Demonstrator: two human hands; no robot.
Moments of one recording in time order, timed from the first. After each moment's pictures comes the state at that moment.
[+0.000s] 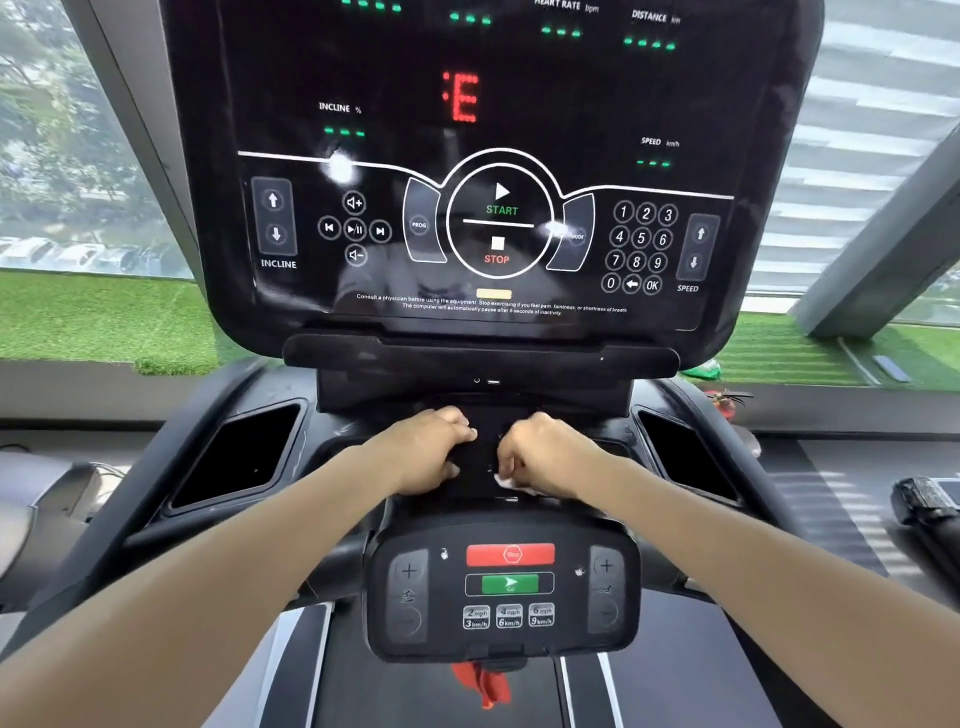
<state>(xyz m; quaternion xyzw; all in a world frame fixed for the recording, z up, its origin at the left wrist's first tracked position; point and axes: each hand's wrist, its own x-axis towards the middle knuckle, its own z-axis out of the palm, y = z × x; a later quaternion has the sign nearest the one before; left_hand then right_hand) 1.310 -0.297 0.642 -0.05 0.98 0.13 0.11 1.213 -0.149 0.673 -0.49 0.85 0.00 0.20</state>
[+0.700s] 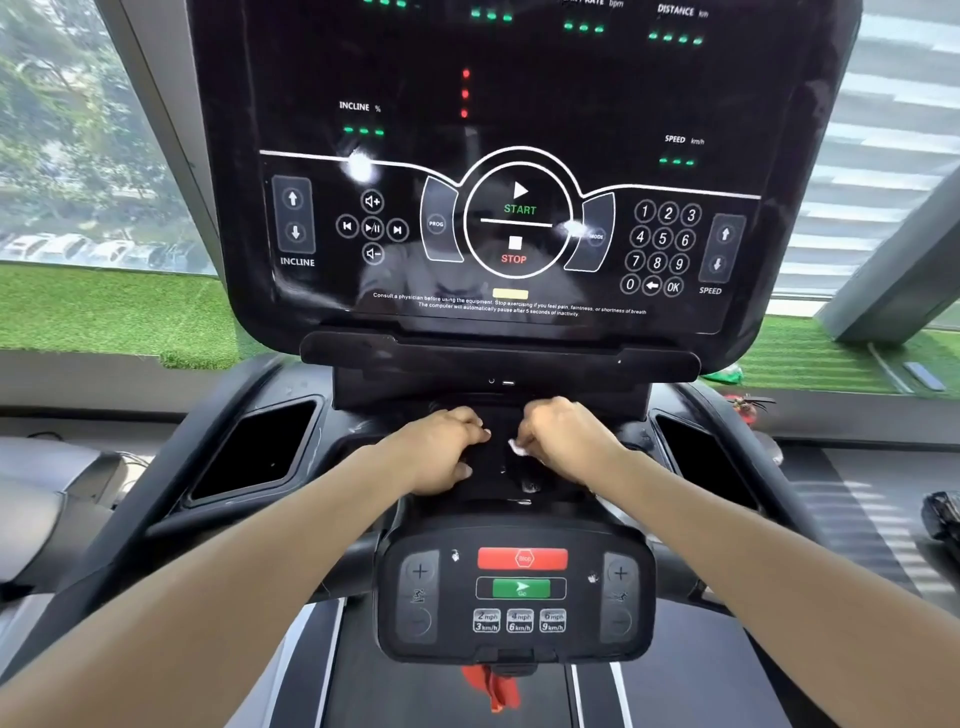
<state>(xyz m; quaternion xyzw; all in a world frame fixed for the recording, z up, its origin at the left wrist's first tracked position) 1.310 -0.296 0.641 -0.06 0.98 0.14 0.12 1.192 -0.155 0.661 -0.51 0.85 -0.01 0.12</state>
